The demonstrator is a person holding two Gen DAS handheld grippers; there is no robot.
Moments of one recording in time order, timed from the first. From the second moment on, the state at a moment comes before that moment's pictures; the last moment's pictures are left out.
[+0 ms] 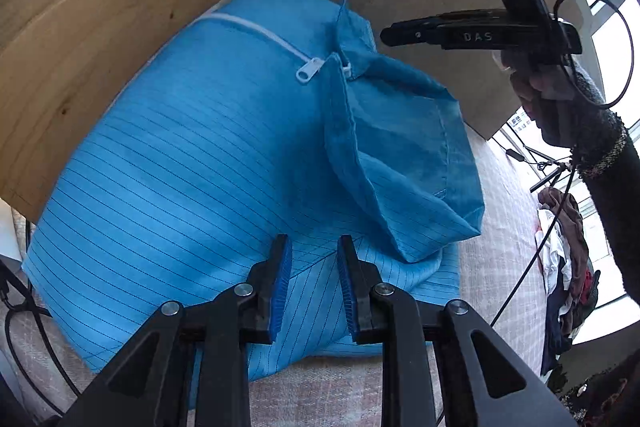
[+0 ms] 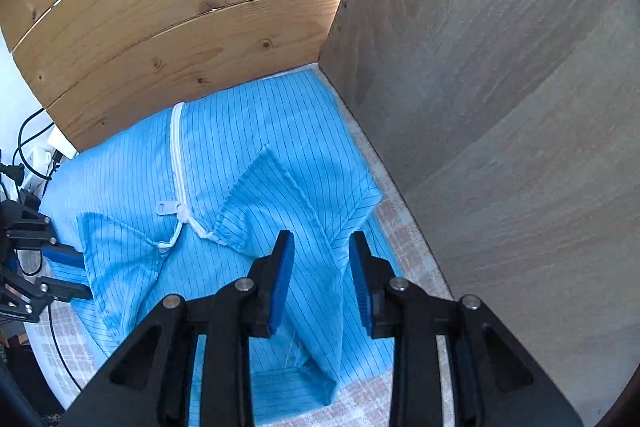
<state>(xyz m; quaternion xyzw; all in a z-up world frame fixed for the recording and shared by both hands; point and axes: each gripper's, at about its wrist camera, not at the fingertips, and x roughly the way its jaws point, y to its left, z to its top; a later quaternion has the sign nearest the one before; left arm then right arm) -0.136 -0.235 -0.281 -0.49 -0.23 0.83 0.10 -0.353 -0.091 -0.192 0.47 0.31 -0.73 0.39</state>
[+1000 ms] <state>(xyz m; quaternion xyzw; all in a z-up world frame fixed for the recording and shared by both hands) -0.170 -0.159 -0.267 -0.47 -0.22 0.83 0.20 -0.303 -0.003 -0.212 0.52 0.22 -0.74 0.35</state>
